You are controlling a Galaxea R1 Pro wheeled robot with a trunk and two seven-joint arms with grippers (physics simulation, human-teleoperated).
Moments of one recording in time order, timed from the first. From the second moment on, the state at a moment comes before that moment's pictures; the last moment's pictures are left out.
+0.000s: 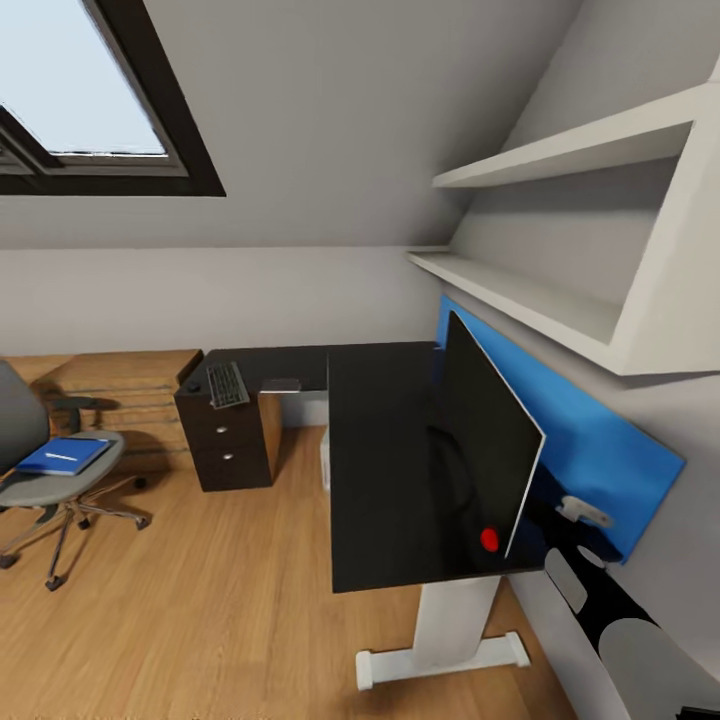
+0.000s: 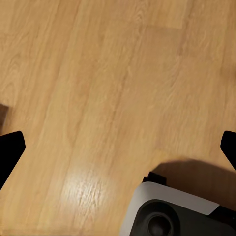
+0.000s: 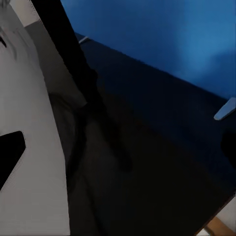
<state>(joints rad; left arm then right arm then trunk) -0.10 0.09 -0.57 -0.19 0.80 -0.43 0.25 -0.68 -0.17 -0.10 -0.50 -0.44 -0.17 -0.10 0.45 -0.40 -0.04</state>
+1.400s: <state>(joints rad) -0.10 0.09 -0.57 -0.19 0.80 -0.43 0.26 -0.68 -0.15 -0.10 -0.50 -0.43 -0.17 -0.10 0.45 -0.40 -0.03</state>
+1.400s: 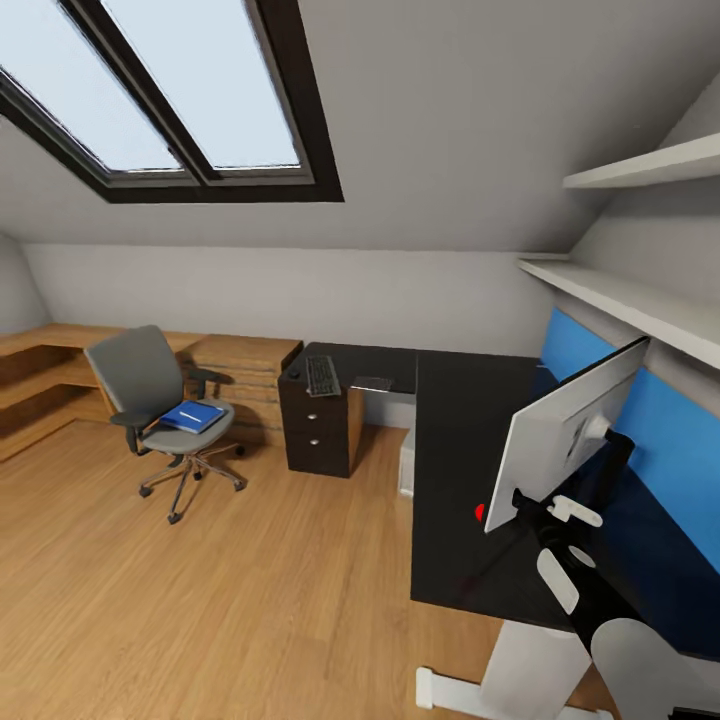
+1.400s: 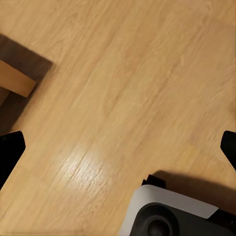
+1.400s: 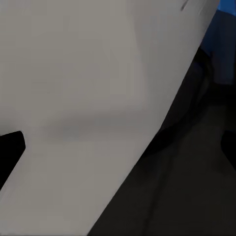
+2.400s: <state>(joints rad) -0.10 0.10 -0.52 -0.28 0.81 -0.52 0.26 -0.68 -0.12 -0.07 -0.44 -0.28 -0.29 -0.11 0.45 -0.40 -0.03</state>
